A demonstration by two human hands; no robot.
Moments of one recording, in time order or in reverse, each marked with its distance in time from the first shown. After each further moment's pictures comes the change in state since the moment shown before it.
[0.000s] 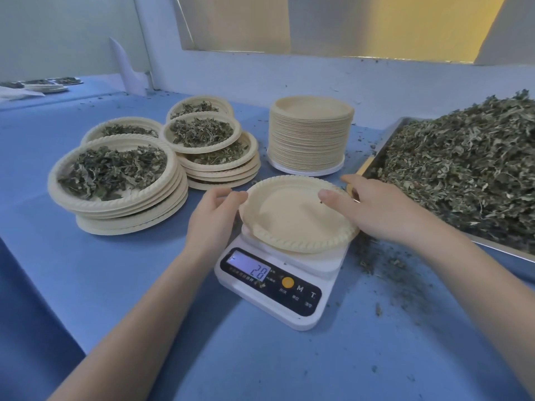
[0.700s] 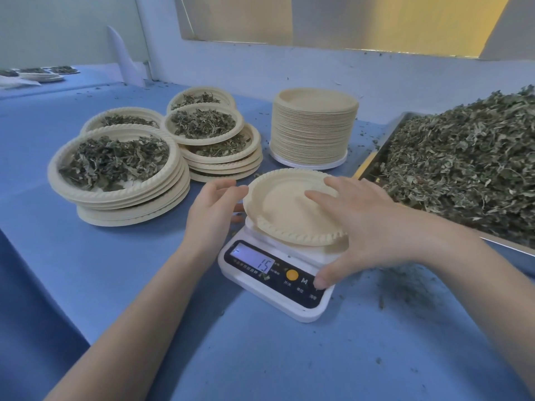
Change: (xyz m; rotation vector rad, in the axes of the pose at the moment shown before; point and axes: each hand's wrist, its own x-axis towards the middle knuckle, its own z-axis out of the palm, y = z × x) left_hand -0.001 -0.003 -0.006 -0.075 -0.030 0.088; right_hand -0.037 -0.034 -0.009 -0.375 -0.349 -0.243
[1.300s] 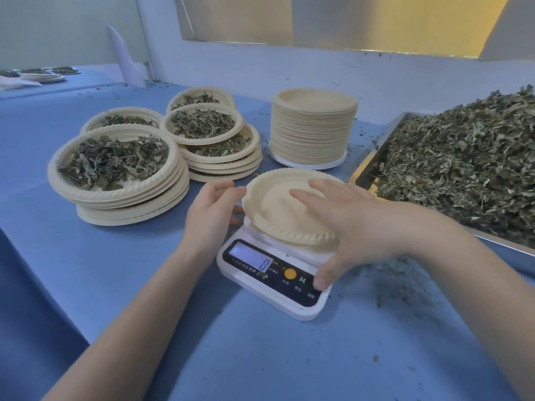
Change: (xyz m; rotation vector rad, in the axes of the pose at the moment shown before) left_hand 0.001 -0.003 0.000 0.007 0.023 -0.035; right_hand 0.000 -0.017 -0.014 -0.012 -0.132 -0.016
